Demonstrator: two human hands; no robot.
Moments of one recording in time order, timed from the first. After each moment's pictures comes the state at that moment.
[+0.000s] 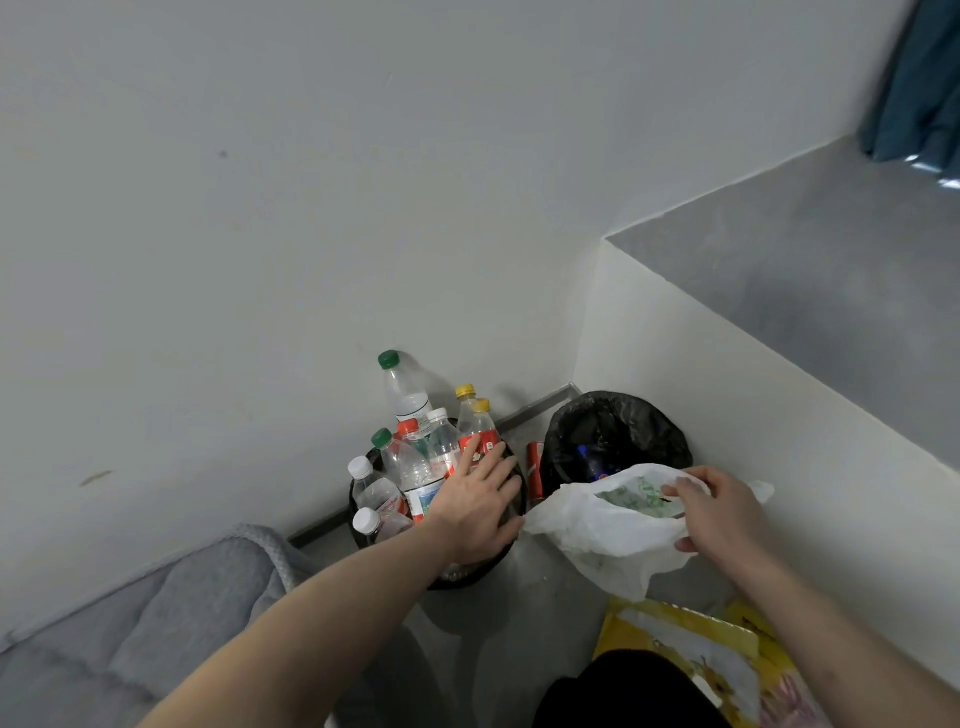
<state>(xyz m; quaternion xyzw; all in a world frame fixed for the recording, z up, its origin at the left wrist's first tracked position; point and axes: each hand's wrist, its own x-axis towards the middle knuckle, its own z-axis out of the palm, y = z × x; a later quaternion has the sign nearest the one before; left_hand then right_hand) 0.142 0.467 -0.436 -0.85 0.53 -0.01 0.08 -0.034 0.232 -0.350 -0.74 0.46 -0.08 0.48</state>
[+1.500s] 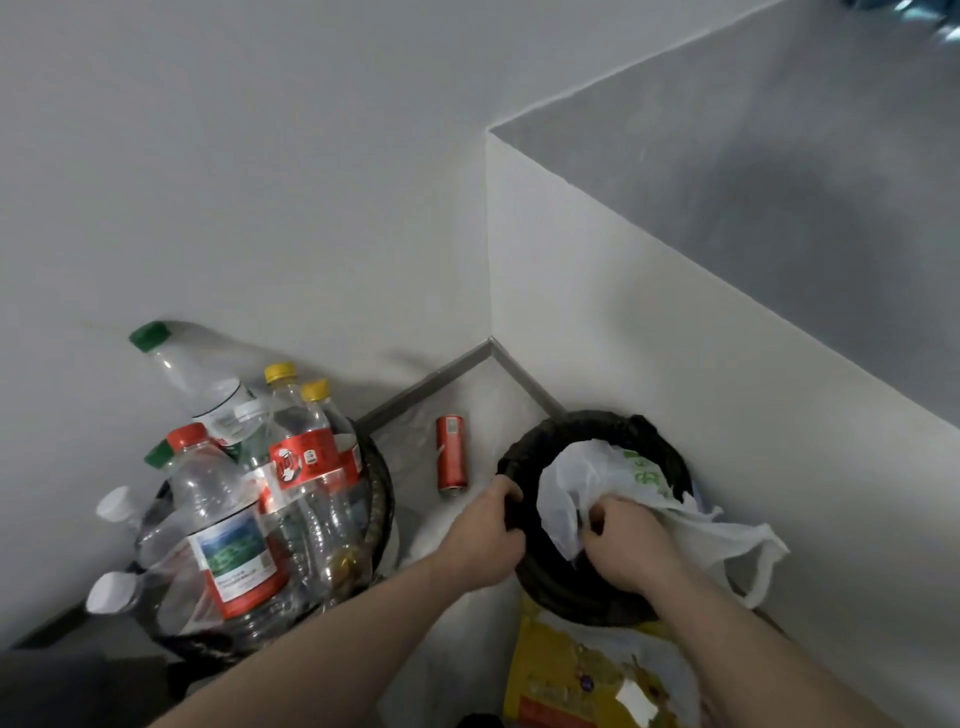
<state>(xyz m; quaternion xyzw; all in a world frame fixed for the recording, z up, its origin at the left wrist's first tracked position) 0.091 0.285 -0.555 -0.86 0.23 0.34 -0.28 -0.019 0.122 -0.535 -0.87 0.34 0.20 0.30</state>
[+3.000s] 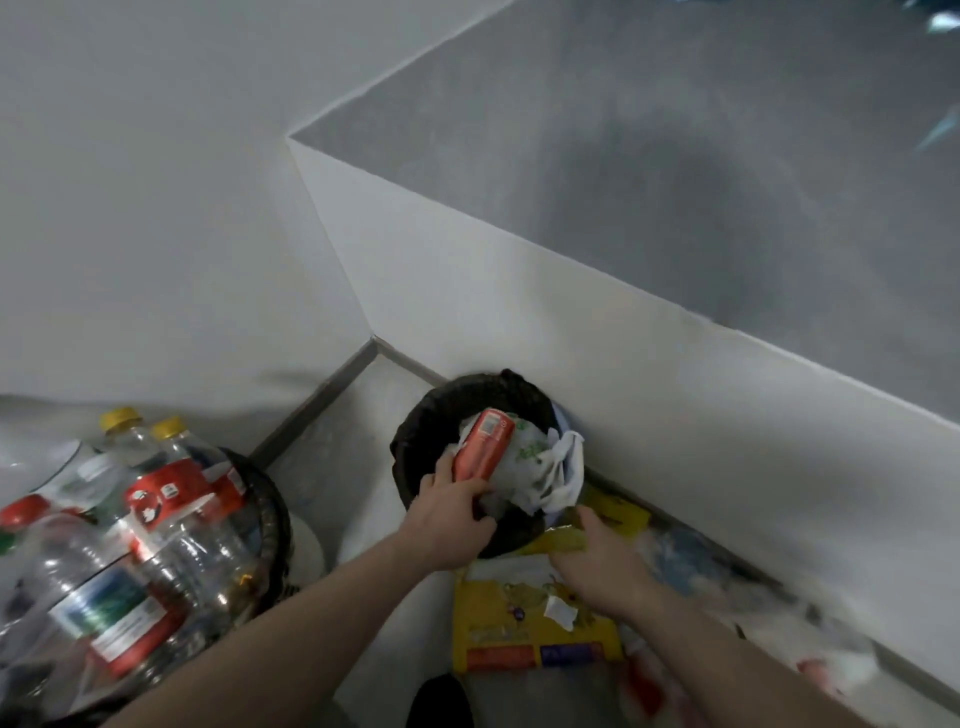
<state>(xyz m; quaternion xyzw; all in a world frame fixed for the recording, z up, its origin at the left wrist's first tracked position) 0.032 0.237 -0.523 -0.84 0.41 0.36 -0.07 -0.156 0.137 -0.522 -0.72 0.48 0.14 0.48</state>
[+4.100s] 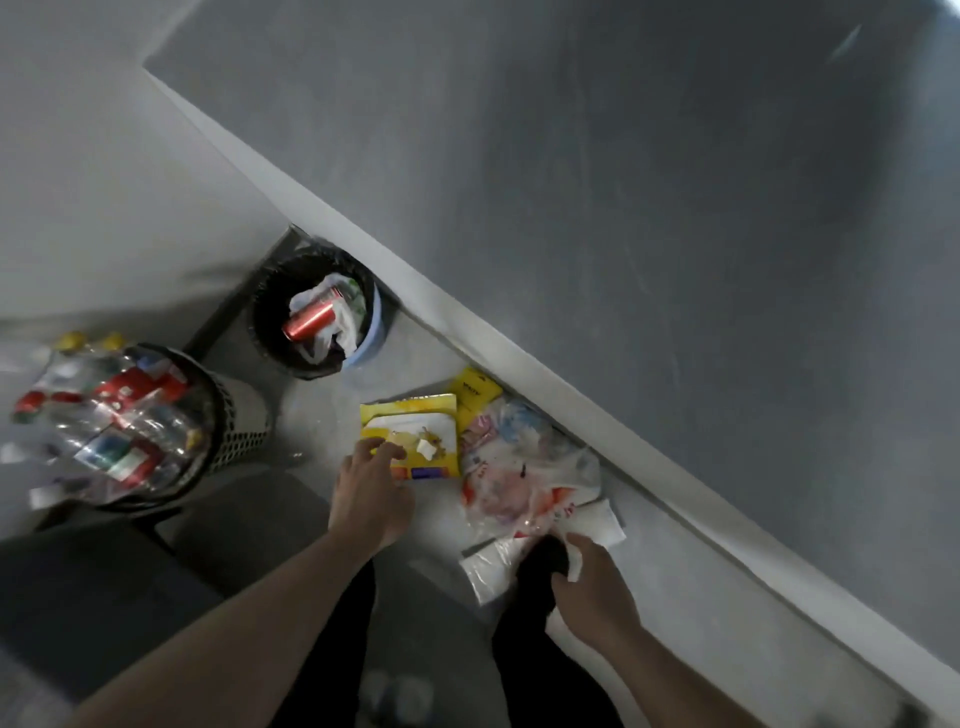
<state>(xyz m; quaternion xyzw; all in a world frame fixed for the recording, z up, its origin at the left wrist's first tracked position) -0.149 0.215 -0.340 -0.89 0.22 0.39 -0.04 -0.420 0.100 -0.333 -0.62 0.57 0.26 0.47</state>
